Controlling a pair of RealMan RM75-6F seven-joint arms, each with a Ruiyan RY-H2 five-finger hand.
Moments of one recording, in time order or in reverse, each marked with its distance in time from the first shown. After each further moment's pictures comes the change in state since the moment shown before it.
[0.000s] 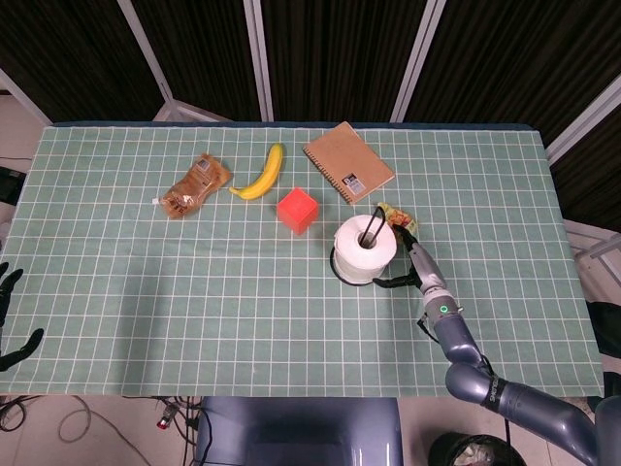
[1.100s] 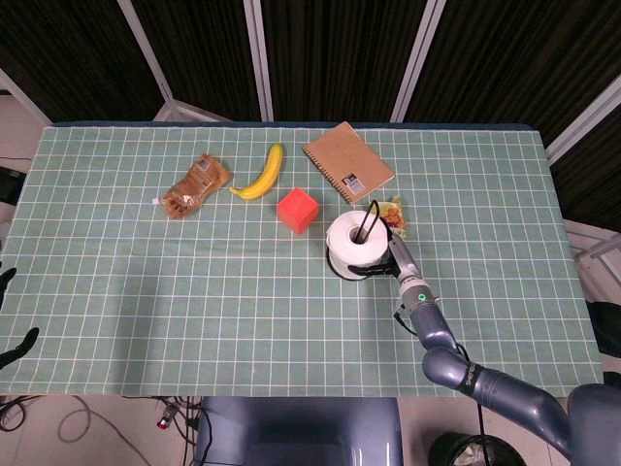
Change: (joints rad) left arm 0.003 0.013 -0.009 -0.001 -0.024 -0.006 -0.028; right arm 0.076 -0.107 0.089 0.071 0.101 -0.013 0.049
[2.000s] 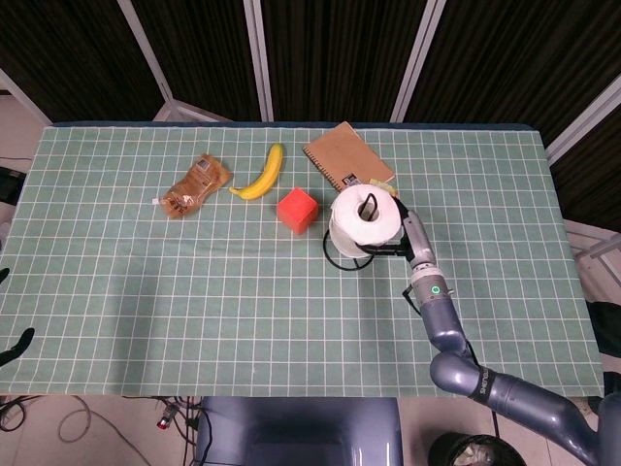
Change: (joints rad) left arm 0.009 0.004 -0.003 -0.010 -0.009 0.009 -0.002; right arm -0.050 0.134 0.098 -0.240 -0.075 0.180 -0.047
